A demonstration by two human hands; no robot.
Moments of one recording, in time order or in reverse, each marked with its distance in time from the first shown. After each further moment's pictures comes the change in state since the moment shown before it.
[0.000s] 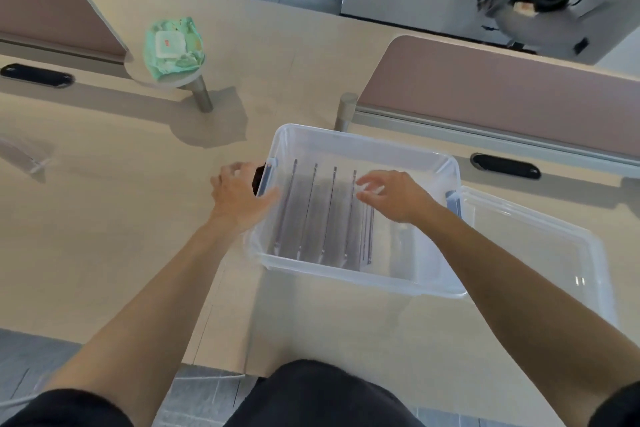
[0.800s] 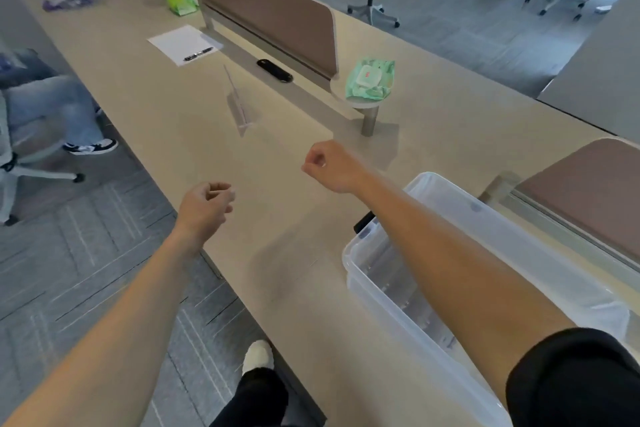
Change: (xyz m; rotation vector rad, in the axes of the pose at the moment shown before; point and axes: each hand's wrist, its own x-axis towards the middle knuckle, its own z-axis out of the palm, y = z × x) left_hand -0.149 -0.123 -0.127 -0.681 0.595 -0.561; right_hand 0.079 -0.260 0.100 -0.044 -0.257 -0.737
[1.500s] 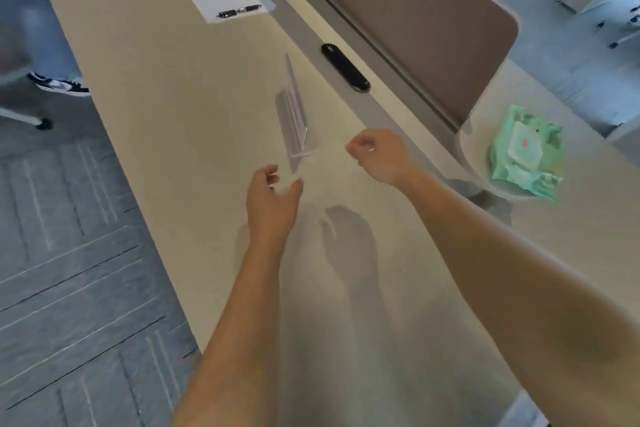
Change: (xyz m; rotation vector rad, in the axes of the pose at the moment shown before) left_hand 0.323 -0.047 0.043 -0.150 0.239 -0.073; right_hand 0.369 0.031 0.085 -0.025 -0.053 0.218
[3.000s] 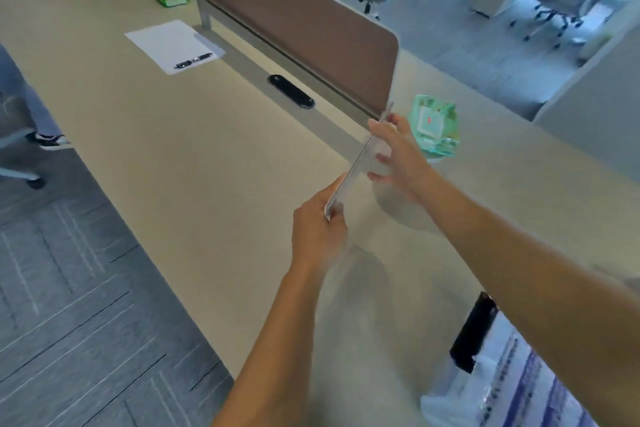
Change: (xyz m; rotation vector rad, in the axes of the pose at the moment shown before) left_hand -0.175 0.078 0.011 0.039 -0.399 0.300; right_hand -0.167 -0.002 -0.086 0.970 0.231 0.221
